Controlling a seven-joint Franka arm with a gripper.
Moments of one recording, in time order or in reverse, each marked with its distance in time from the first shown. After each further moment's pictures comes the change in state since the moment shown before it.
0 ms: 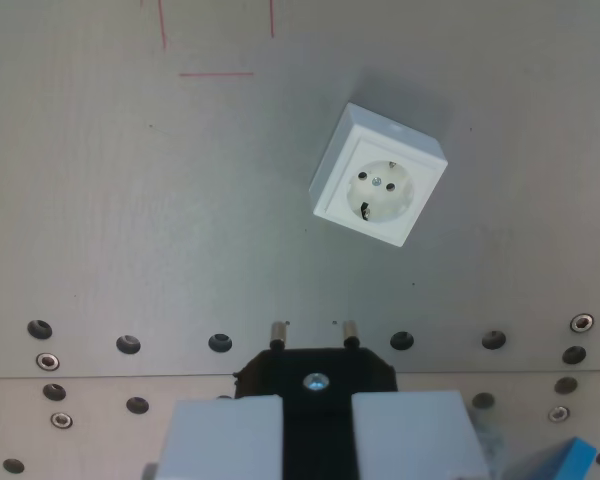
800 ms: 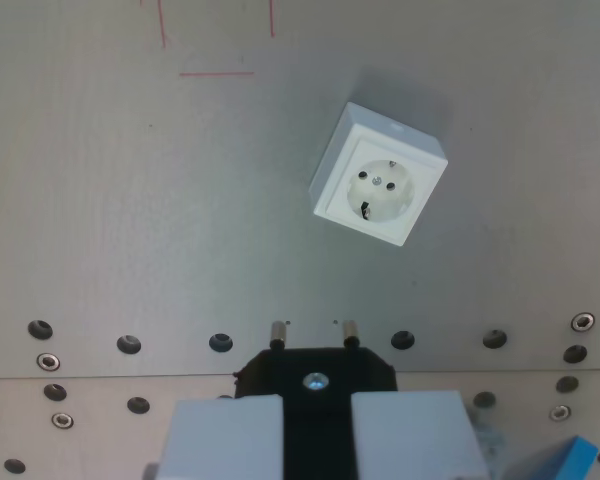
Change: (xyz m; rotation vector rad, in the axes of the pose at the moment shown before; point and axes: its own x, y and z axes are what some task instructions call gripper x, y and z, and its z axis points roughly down) arm 0.000 0.000 0.001 0.000 -0.002 0.003
